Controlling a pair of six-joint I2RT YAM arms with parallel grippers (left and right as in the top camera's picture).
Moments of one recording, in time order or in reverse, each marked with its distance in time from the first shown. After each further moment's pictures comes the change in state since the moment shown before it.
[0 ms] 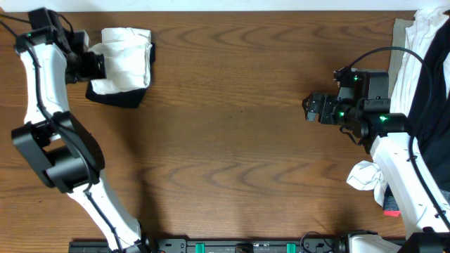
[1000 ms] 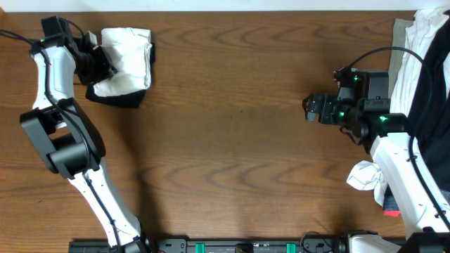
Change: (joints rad) left arm 0.000 0.187 0.015 0.102 0.304 -0.309; right arm 0.000 0.000 0.000 0.000 0.002 0.000
